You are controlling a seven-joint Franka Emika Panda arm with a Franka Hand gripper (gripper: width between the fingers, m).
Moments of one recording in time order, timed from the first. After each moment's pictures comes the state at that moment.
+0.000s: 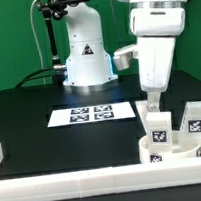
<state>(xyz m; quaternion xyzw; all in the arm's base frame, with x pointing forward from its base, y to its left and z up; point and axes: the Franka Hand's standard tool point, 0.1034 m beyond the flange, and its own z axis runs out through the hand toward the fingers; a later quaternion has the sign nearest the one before) 0.570 0.072 0.081 0.79 0.61 -0.02 0.05</state>
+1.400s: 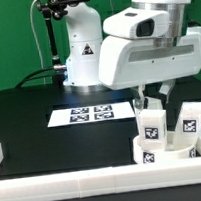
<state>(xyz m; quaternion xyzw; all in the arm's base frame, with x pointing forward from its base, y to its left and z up) 0.570 0.069 0.082 0.97 0.22 -0.04 0.05</state>
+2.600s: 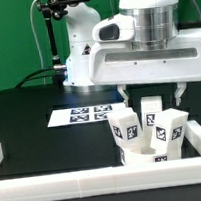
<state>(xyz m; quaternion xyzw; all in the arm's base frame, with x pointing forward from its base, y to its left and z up) 0.565 0.070 0.085 0.99 -0.13 -0.05 0.00</state>
